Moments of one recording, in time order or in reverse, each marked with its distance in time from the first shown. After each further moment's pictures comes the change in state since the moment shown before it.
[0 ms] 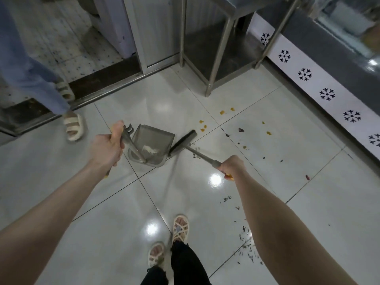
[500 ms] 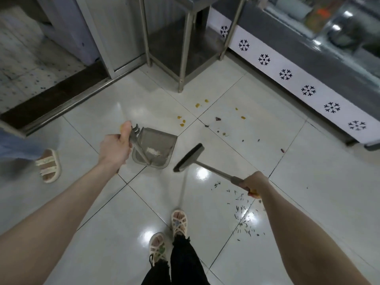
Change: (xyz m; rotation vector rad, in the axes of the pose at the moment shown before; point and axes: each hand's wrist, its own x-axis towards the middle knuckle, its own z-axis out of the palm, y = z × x) left_hand -0.012 -0.004 0.024 0.030 -0.162 0.086; right_hand -0.062 0.134 -0.022 0.069 0.054 0.253
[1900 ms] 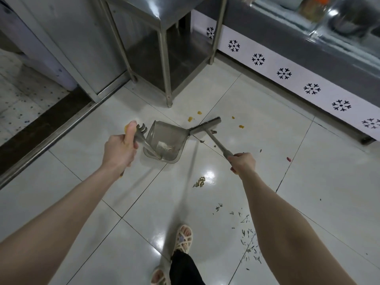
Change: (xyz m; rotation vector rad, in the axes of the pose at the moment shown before) left_hand 0.128 0.155 0.128 0.009 -0.114 0.076; right_hand 0.153 -0.159 -0.095 0.506 0.121 -0.114
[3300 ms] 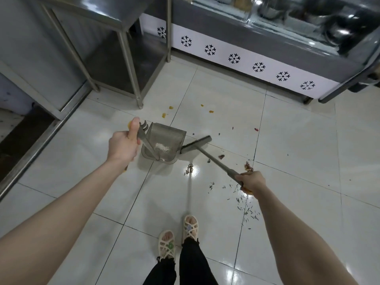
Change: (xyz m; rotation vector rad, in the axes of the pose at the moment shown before) left_hand -0.036 -0.024 -0.048 0.056 -0.214 0.136; right_hand -0.162 0.138 -0.006 0.078 0.090 0.258
